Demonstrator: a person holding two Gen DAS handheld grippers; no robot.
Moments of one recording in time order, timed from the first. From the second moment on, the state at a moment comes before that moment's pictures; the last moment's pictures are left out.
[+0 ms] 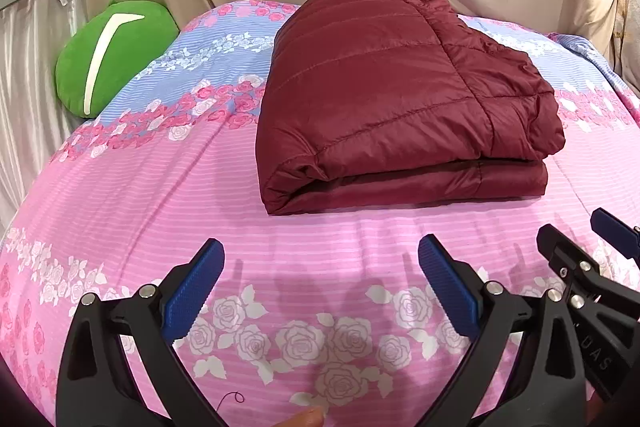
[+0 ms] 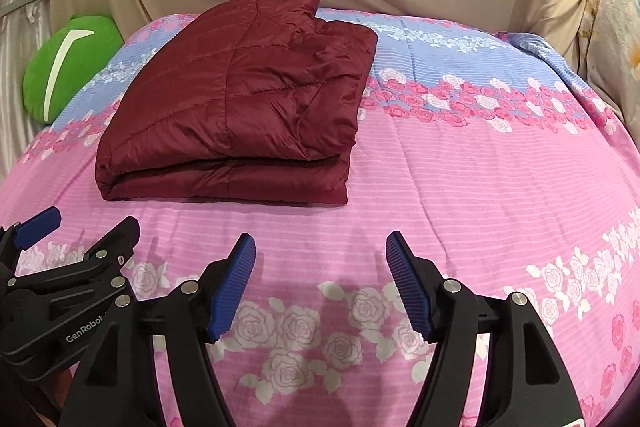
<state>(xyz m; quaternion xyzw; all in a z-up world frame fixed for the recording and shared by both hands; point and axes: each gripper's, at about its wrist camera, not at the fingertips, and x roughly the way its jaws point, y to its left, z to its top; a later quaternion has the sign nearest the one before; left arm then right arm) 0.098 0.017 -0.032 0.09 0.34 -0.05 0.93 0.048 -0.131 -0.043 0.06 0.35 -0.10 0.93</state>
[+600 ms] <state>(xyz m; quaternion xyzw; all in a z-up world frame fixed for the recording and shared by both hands) 0.099 0.019 -0.035 0.09 0.34 -0.03 0.94 0.049 -0.120 -0.044 0.06 0.35 -0.11 0.93</state>
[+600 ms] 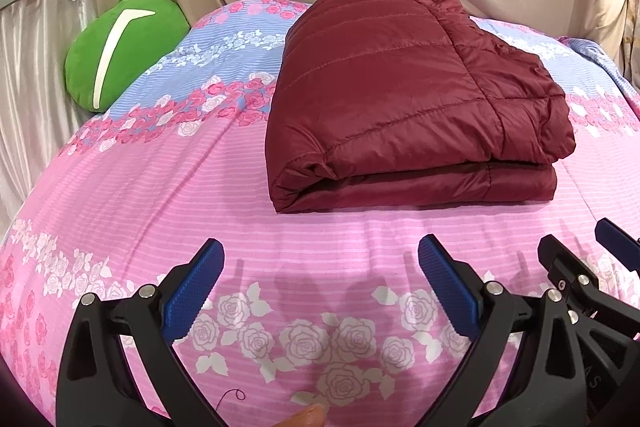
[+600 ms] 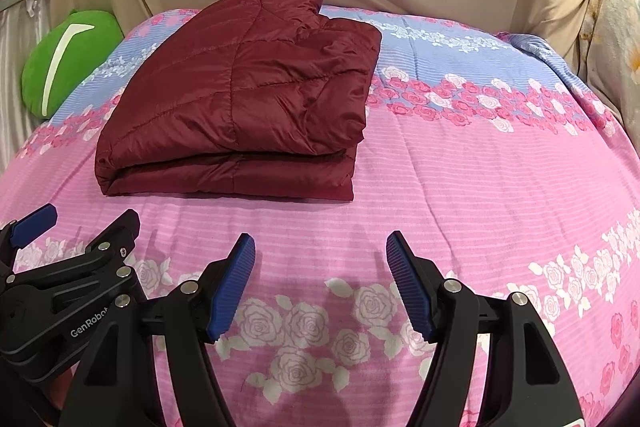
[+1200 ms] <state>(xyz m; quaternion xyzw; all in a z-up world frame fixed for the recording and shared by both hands) 0.100 0.020 -0.035 0.08 0.34 -0.02 0.94 0.048 -0.117 -0.042 0.06 0.35 -0.11 0.93</state>
